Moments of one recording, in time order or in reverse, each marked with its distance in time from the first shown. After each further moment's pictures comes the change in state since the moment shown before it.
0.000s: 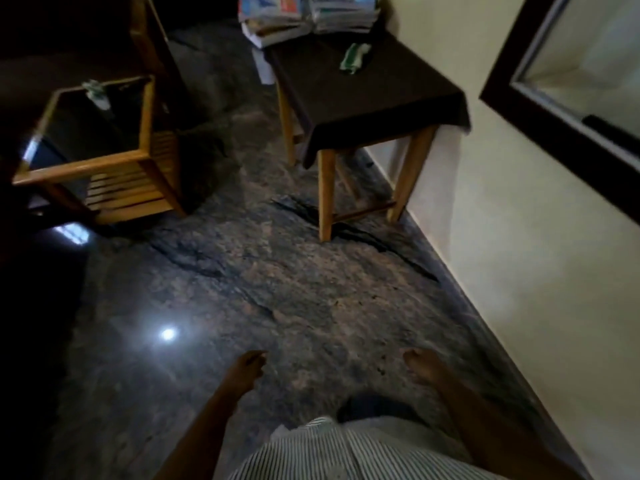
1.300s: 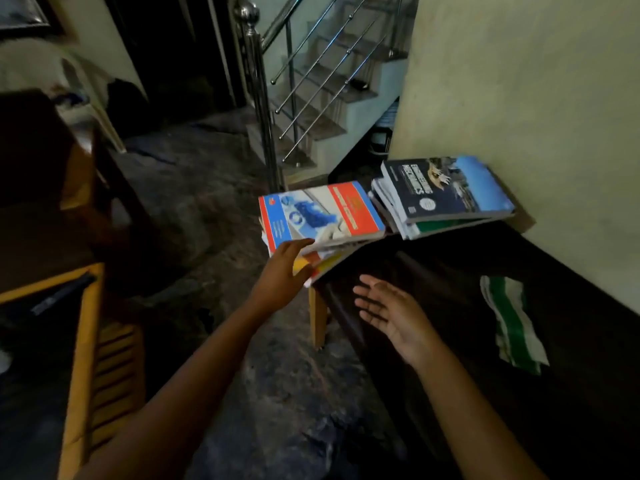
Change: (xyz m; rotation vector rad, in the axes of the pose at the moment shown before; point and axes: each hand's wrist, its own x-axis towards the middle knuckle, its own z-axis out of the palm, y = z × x) left_hand 0.650 0.856 -0.337 0.417 0.068 1.131; right_hand 0.468 -0.905 -0.248 1.065 0.072 -0.415
